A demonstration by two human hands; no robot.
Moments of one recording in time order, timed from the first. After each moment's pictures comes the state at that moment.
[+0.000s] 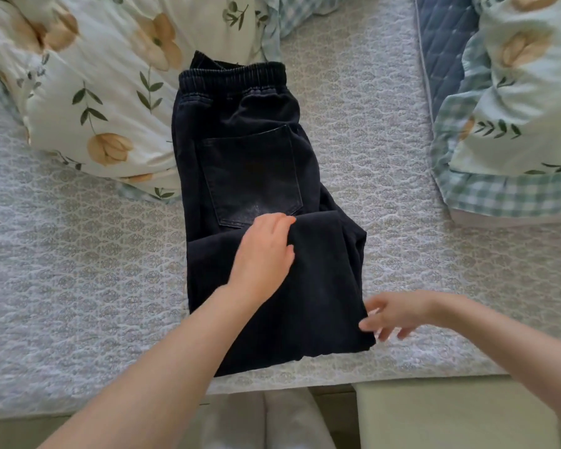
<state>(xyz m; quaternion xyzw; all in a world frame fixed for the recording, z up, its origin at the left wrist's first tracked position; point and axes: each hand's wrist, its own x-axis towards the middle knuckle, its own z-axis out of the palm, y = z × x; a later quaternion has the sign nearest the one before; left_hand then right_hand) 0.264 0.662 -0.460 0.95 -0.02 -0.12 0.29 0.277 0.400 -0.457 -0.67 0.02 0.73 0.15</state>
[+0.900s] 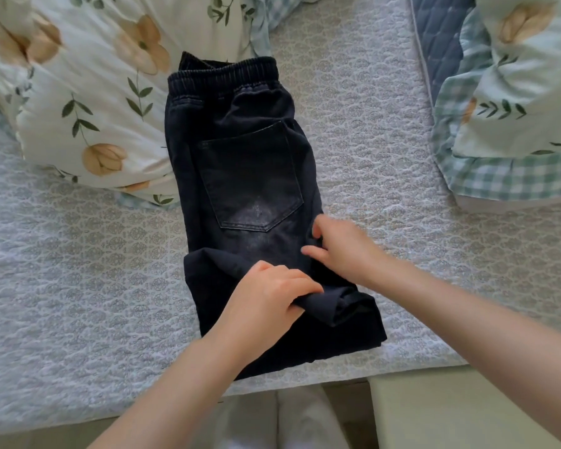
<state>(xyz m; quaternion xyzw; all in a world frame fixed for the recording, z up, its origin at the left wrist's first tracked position) 0.224 0.674 -0.422 0.90 -0.20 -0.13 0.36 0.312 0.507 -0.450 -0.92 -0.12 0.34 0.17</state>
